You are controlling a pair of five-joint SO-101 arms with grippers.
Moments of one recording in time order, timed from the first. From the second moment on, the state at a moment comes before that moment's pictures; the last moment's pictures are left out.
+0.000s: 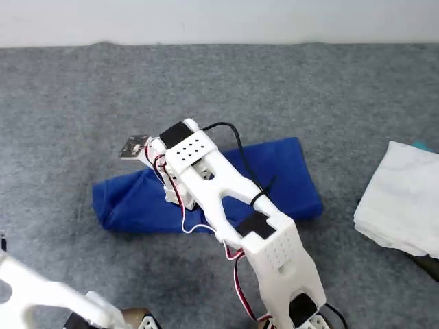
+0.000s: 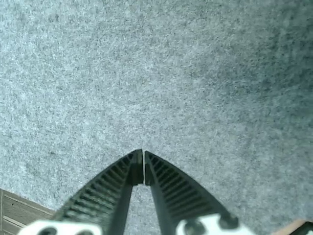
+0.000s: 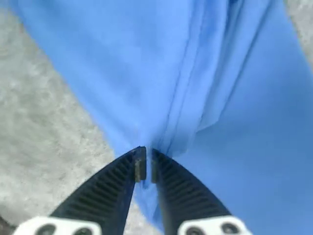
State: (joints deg) left arm -65.0 -34.3 33.6 82.2 -43.6; right arm -42.4 35.3 -29.2 97.6 28.2
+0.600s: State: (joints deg) left arm -65.0 -34.5 32.6 92.8 -44.0; right arm -28.1 18.1 -18.1 100.5 24.5
